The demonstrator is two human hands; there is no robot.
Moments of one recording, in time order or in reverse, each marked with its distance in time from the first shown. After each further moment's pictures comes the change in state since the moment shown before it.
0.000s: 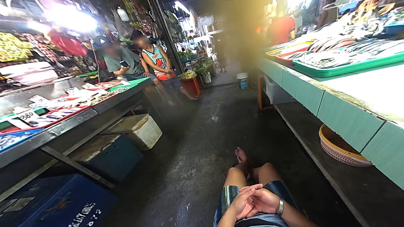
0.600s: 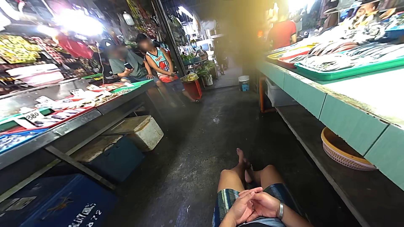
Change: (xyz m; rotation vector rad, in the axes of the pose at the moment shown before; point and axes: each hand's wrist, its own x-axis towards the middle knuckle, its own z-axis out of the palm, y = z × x) left_hand -0.005 -0.003 -0.004 0.010 0.025 0.019; right_hand 0.005 0.002 0.003 -0.062 0.012 0.021
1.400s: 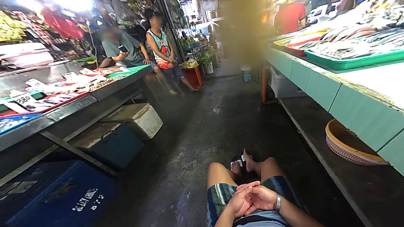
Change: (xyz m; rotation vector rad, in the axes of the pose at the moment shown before) left_hand -0.020 -0.003 -0.004 -0.071 0.064 0.000; right_hand 0.013 0.010 0.004 0.004 -0.026 0.067
